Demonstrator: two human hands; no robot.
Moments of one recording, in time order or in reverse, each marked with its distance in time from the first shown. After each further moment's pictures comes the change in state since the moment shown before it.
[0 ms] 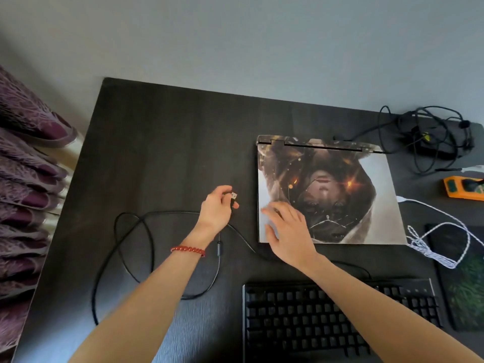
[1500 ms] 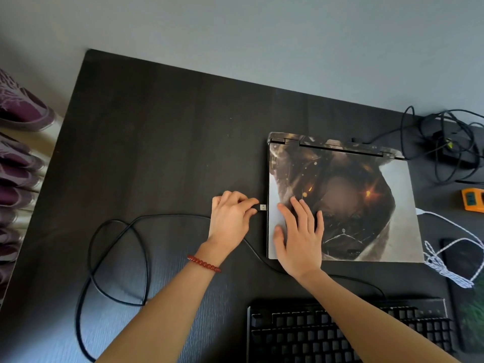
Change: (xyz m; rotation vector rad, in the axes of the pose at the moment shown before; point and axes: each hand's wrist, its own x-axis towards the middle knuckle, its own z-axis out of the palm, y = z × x) left_hand 0.030 -0.036 0.023 0.571 0.105 0.583; right_hand 0.018 0.006 0.035 -0.220 0.110 0.223
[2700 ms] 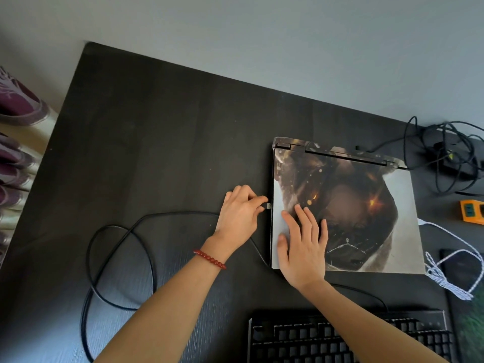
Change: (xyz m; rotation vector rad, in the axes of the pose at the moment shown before) left_hand 0.022 0.000 0.002 -0.045 -0.036 0.089; right_hand 0.000 0.000 0.005 -0.037 0.020 -0.011
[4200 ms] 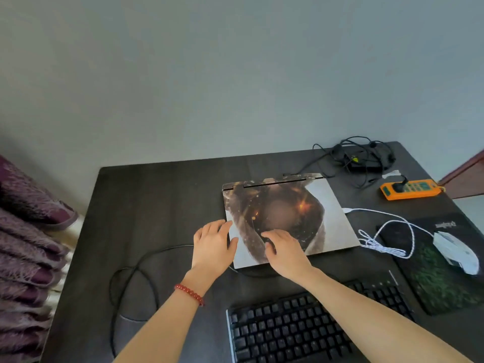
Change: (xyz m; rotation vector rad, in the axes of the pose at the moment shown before) left_hand -0.058 0.104 -0.054 0.368 -0.055 -0.029; right_hand -0.036 0.049 -0.099 0.428 -0.125 -0.039
